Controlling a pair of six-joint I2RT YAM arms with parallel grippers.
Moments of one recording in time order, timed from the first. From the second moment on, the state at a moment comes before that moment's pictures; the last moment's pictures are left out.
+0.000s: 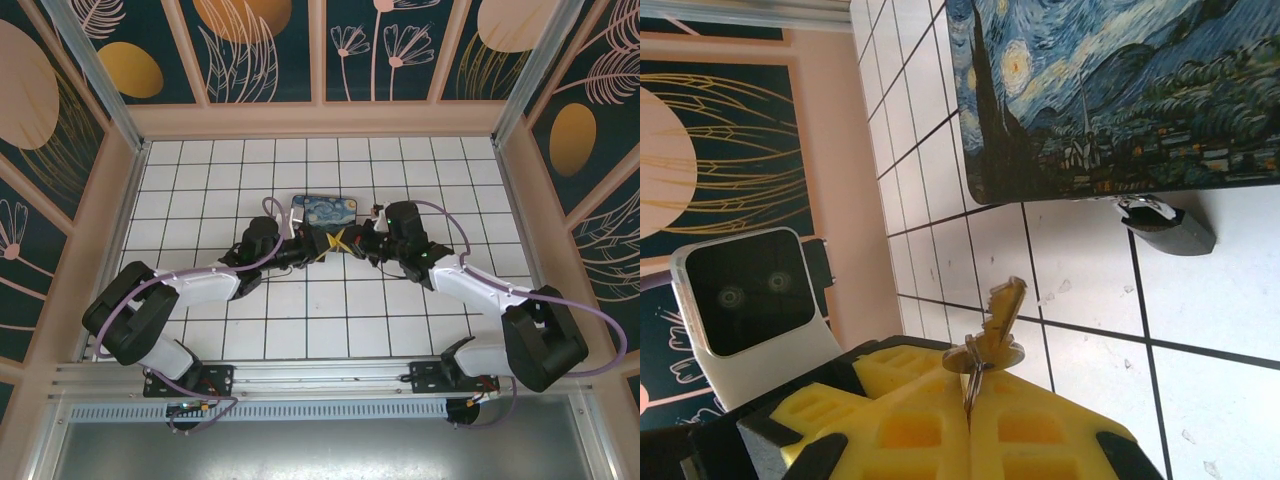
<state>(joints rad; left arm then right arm) -0.69 1.54 0.63 0.62 0.50 -1.21 0.57 1.30 0.68 0.12 -0.49 1.22</state>
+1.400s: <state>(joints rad) -0.67 1.49 0.76 0.27 0.54 -0.86 0.34 1.13 0.61 -0.02 -0.49 1.01</state>
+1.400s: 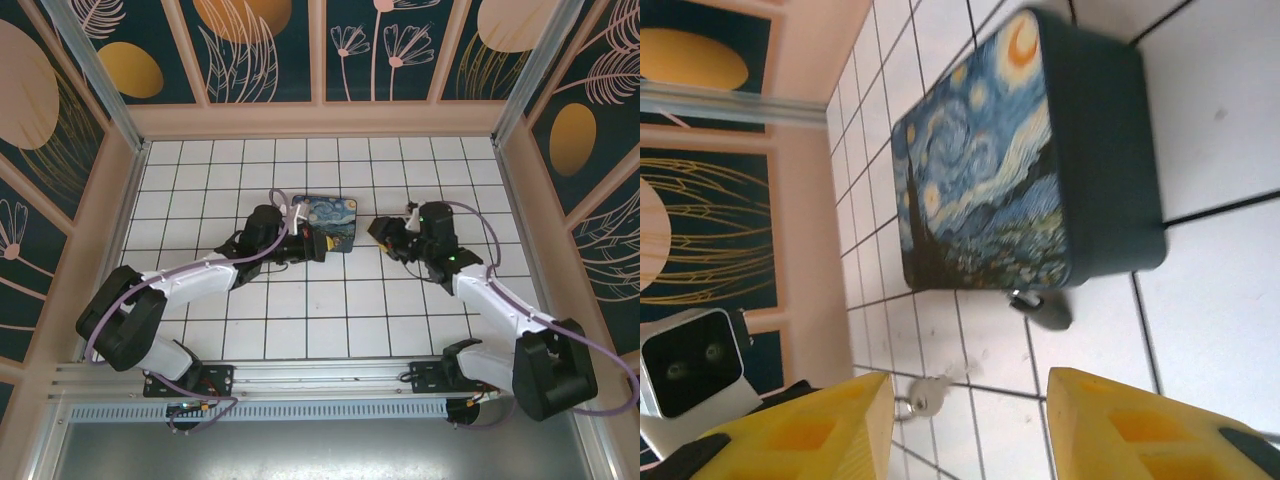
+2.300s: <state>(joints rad) -0.68 1.41 0.83 -0.04 0.77 -0.47 0.37 1.24 0.62 0.15 -1.13 0.35</state>
